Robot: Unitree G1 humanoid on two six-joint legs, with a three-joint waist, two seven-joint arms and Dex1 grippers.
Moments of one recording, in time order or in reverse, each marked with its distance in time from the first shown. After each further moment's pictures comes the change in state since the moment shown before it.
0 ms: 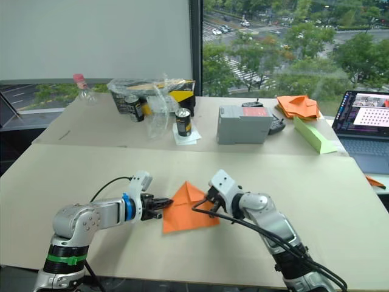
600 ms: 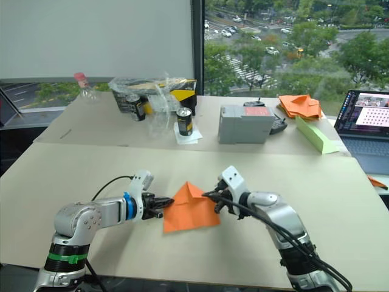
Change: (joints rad) left arm -0.011 0.000 -0.008 0.006 0.000 -0.008 -0.003; right arm -0.053 -0.007 -0.121 -0.010 0.163 0.144 0.022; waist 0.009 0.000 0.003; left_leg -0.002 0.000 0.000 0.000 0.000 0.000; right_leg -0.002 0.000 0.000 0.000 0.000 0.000
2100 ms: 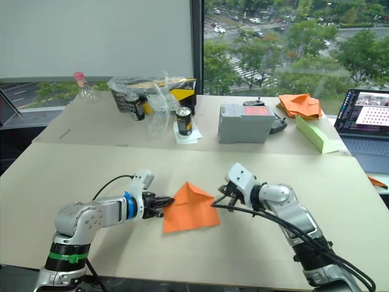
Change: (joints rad) left arm -0.003 0.000 -0.005 0.005 -0.001 -0.009 -0.002; right arm 0.019 -0.161 0.099 0.130 -0.195 -0.465 0.109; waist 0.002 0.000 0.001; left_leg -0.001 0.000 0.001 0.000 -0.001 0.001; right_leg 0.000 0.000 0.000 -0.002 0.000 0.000
